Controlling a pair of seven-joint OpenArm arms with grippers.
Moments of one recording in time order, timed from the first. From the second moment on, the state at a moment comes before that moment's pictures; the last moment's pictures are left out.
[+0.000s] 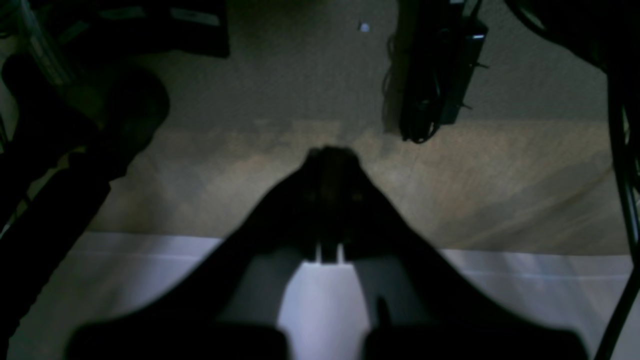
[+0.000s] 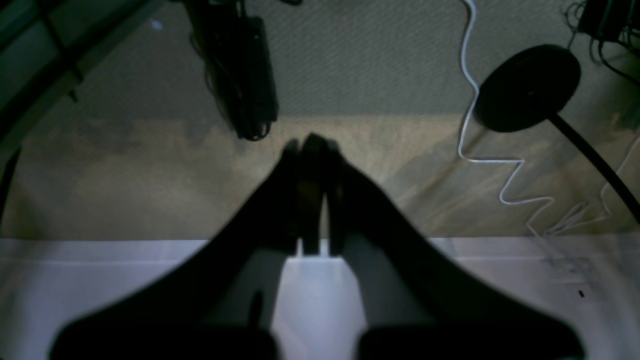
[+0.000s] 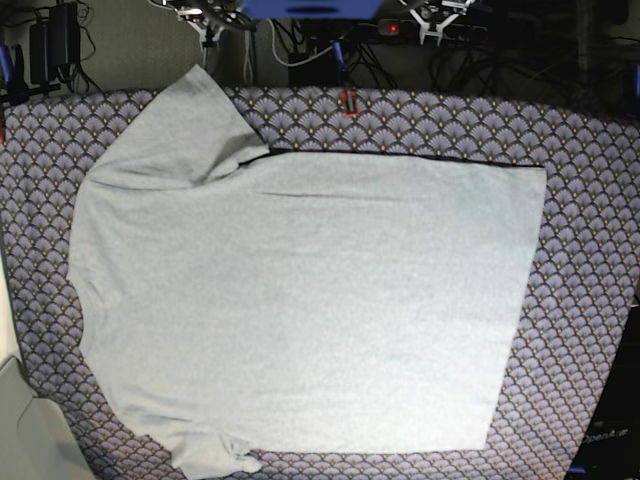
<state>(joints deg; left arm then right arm) 7.8 -4.1 3.9 15.1 -2.1 -0.6 10.9 -6.3 1.0 2.1 13.9 -0.8 0.1 -13.7</state>
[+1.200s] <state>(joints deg) 41.5 -10.6 0.9 71.0 -2.3 -0.7 12.5 -41.4 1.1 2.3 71.5 -0.4 0.1 -15.3</state>
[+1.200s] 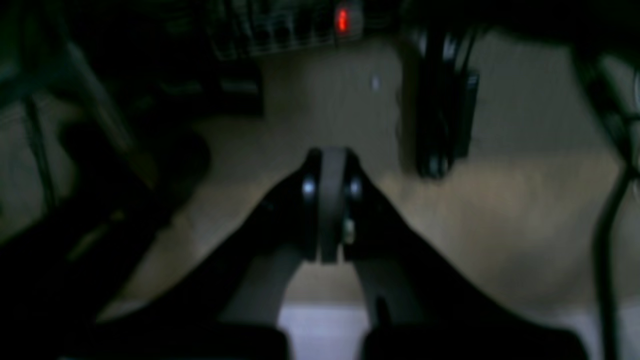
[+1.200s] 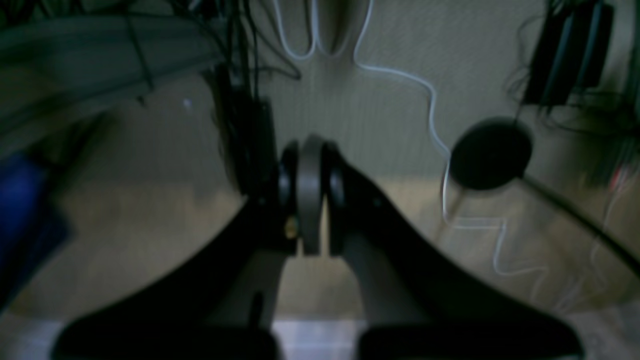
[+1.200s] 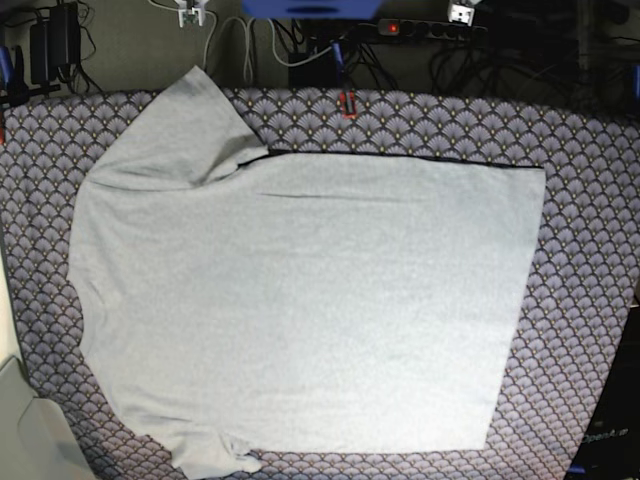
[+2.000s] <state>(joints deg) 45.6 -10.5 -20.4 116.3 -17.8 -1.7 35.8 -50.3 4.9 4.9 117.6 0.0 0.7 -18.3</state>
